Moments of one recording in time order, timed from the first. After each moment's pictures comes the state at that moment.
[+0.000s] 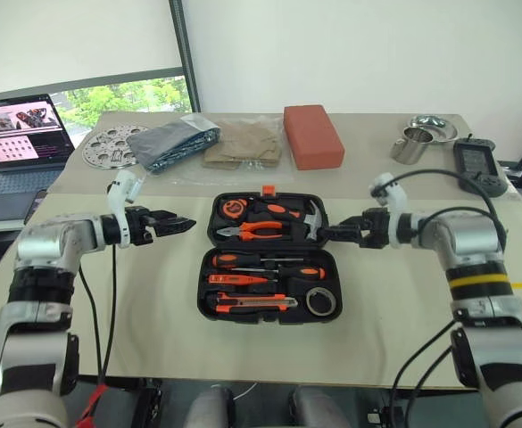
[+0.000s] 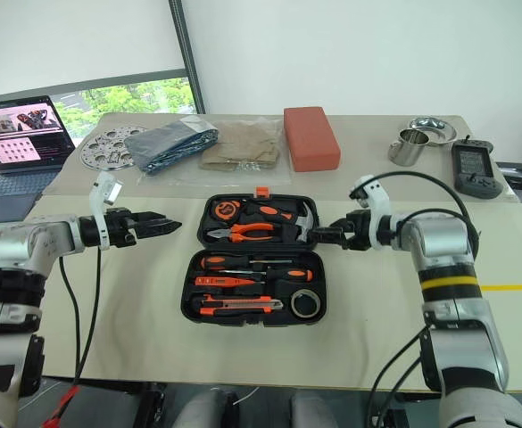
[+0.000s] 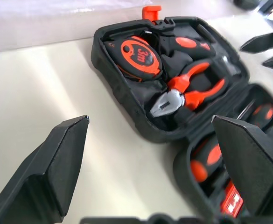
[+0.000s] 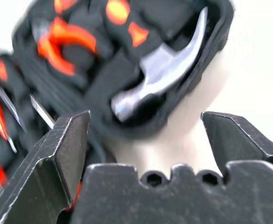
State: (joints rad) left arm -0.80 0.72 0.00 0.63 -0.48 0.80 -1.12; right arm -0.87 -0.58 0.00 0.50 0.32 1.02 0.96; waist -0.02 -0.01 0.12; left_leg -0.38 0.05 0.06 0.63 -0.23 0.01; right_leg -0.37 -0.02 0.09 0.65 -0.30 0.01
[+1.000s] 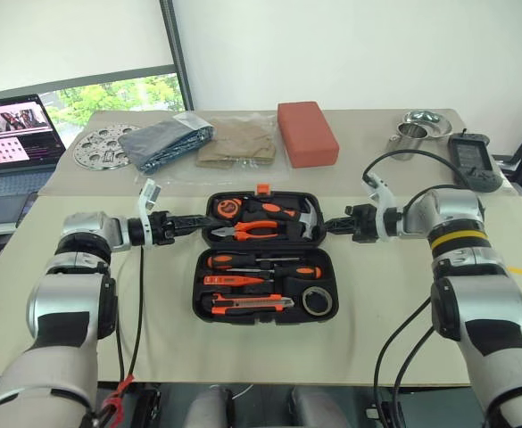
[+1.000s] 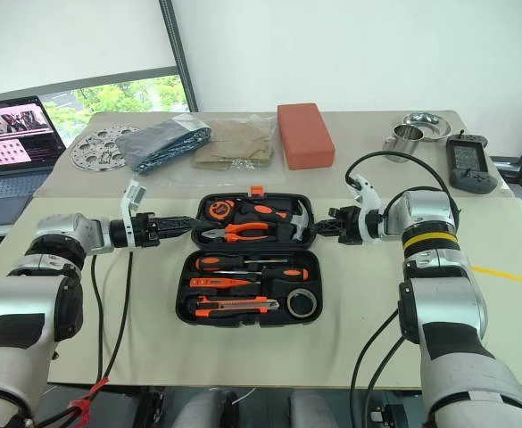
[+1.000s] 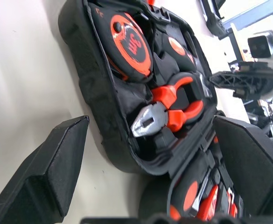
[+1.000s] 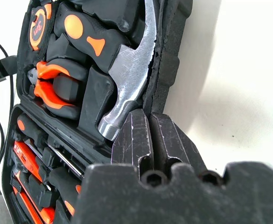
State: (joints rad) left arm -1.09 0.55 0.07 1.27 -0.28 0.74 -1.25; right arm -1.08 -0.52 -0.01 0.93 0.29 1.10 0.94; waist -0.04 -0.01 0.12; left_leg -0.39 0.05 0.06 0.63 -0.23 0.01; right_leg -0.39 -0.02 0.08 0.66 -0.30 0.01
